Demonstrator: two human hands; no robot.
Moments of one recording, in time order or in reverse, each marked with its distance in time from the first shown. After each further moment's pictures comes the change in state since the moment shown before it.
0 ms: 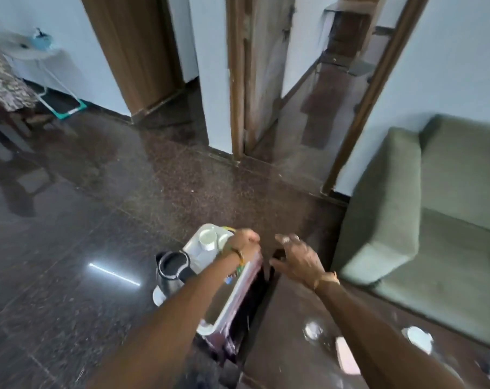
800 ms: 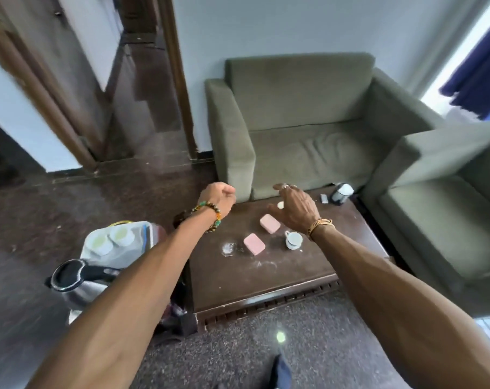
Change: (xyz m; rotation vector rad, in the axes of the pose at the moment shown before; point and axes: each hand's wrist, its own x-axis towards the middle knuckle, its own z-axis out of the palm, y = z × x) left_hand -0.172 0.111 0.144 0.160 -0.101 0.449; right_hand -0.321 0.068 -0.045 0.074 0.459 0.619
